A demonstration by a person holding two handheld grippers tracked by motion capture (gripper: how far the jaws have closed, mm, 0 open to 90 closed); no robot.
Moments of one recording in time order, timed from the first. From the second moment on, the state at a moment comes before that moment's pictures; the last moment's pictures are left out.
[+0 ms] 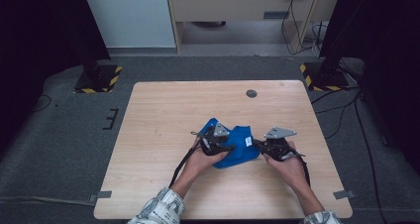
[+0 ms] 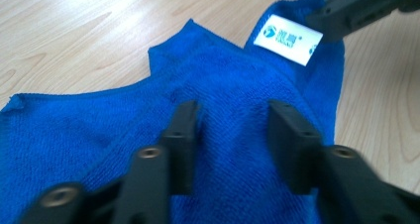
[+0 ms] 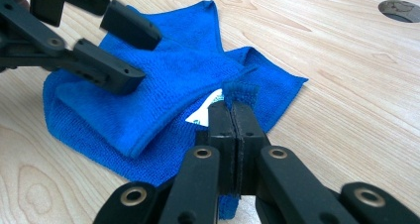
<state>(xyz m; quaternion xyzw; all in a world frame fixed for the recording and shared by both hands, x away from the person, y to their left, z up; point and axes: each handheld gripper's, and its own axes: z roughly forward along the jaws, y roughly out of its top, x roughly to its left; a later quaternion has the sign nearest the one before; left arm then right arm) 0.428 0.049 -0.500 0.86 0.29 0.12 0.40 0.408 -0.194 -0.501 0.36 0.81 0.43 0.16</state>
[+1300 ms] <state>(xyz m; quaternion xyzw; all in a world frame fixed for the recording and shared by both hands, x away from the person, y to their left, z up) 0.394 0.152 -0.507 0.83 0.38 0.17 0.37 0.403 -0.197 -0.502 0.37 0.82 0.39 0.18</state>
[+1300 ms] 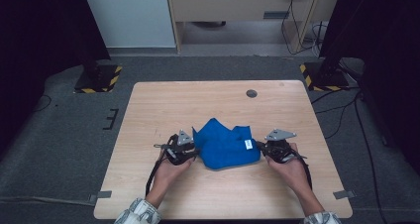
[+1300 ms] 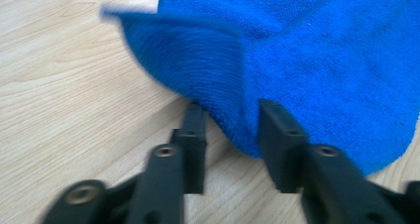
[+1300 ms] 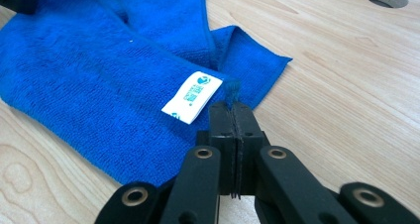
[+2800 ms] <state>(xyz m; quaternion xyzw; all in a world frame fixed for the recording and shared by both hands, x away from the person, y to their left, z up) 0.435 0.157 -0.528 0.81 0.41 0.17 0.39 0.409 -0.211 -0.509 0.40 0.82 0.36 0.19</state>
